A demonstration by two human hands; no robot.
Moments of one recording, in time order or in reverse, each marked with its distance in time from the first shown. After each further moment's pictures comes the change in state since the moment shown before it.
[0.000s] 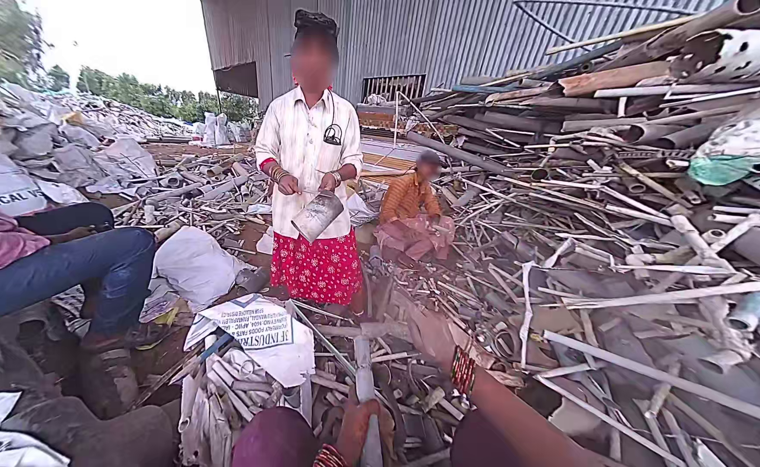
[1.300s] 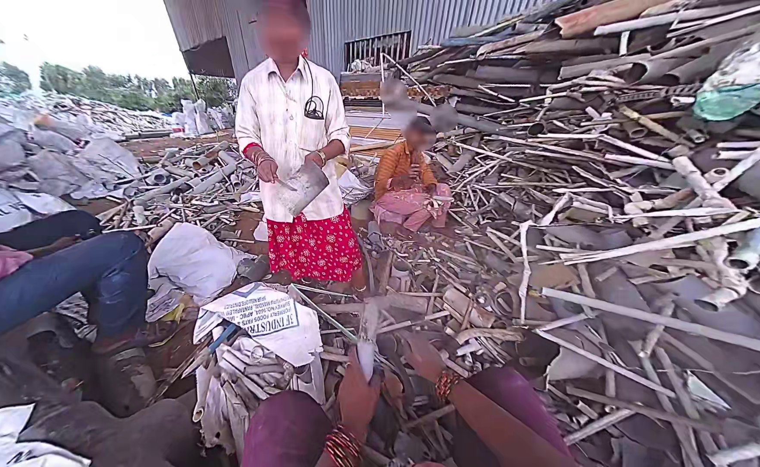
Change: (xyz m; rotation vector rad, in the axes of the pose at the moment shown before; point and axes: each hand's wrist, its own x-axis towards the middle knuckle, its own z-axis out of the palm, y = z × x) left_hand -0.012 0.032 0.009 1.142 0.204 0.061; right_hand -0.118 0.011 0.076 0.248 -1.013 0.804
